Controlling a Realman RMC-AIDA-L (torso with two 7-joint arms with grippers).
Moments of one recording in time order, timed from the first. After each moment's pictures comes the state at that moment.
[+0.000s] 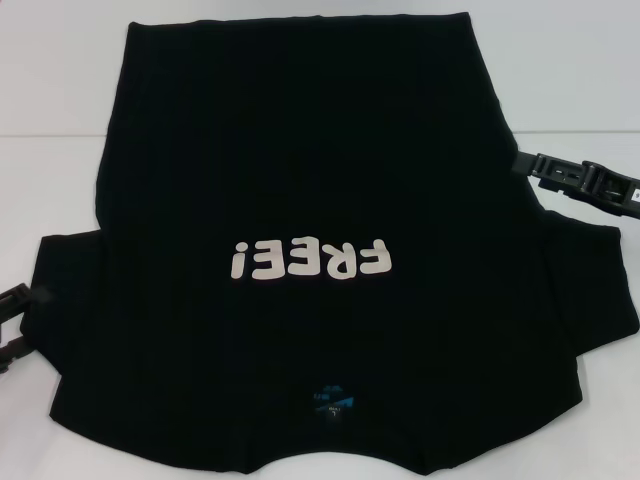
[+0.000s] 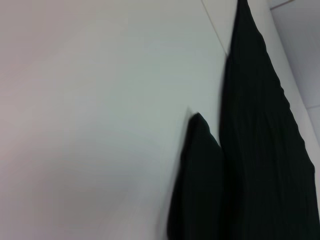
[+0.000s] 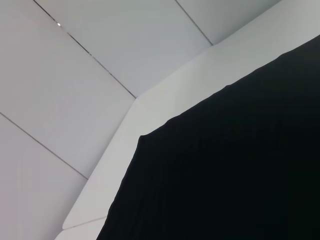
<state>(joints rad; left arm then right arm) -0.31 -2.01 0.41 0.63 2.10 1.25 -2.45 0.58 2.04 -0.61 -0.62 -1.90 -1.19 2.04</state>
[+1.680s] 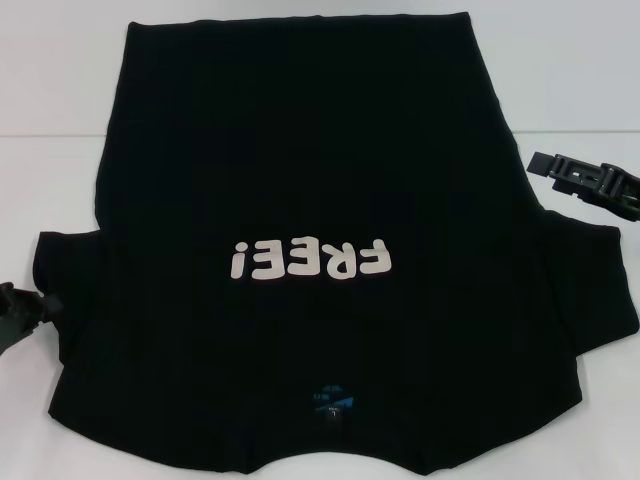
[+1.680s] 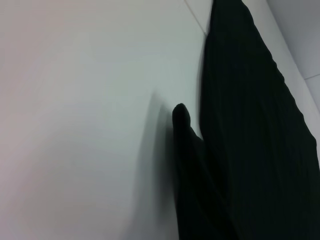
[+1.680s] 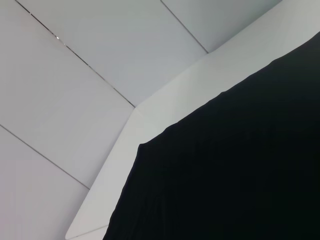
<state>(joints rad) -0.37 -2.02 0.45 0.68 2.15 1.25 -2.46 0.56 2.04 -0.57 -0.62 -1.89 -1.23 2.04</state>
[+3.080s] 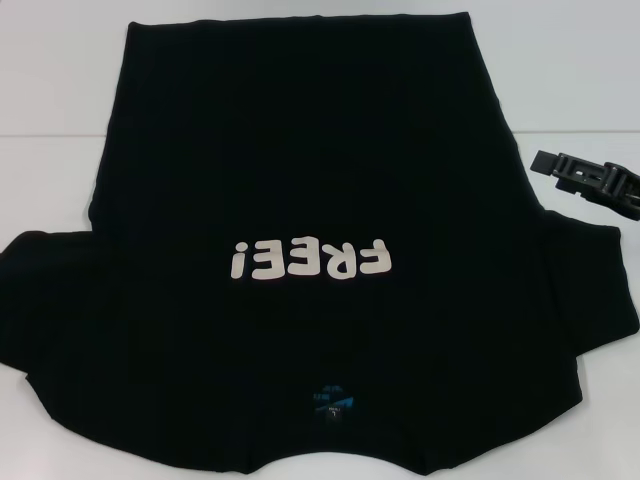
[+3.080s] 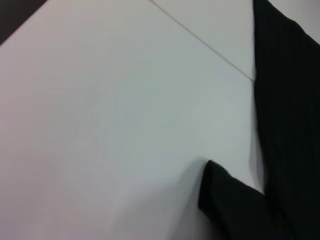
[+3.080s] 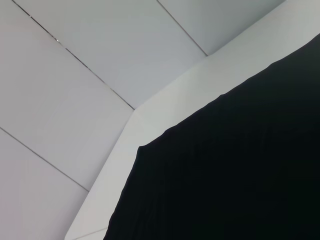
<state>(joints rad) -0.41 -1.98 0.46 0.92 2.44 1.24 -2.56 0.55 2.04 -0.57 -0.62 -1.89 -1.22 2.04</state>
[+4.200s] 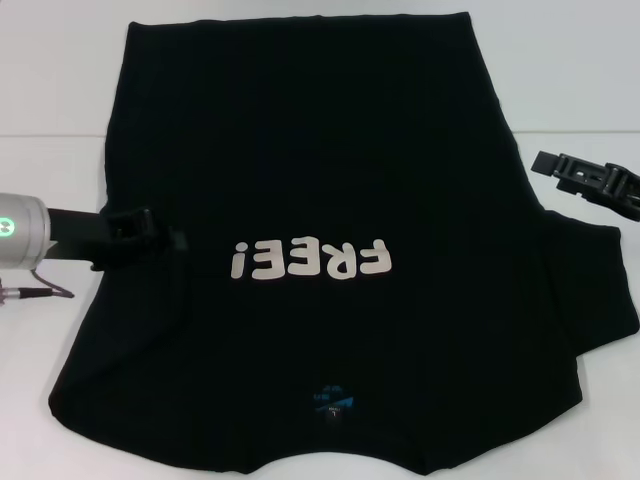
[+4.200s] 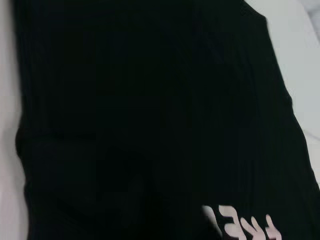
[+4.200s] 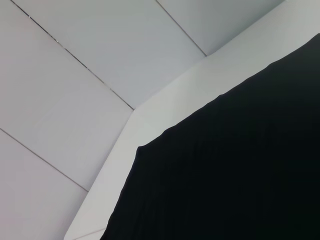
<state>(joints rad) -0.66 -2.04 0.64 0.79 2.39 1.31 -2.61 0.55 2.04 -0.57 -0.62 -1.89 -1.22 2.04</state>
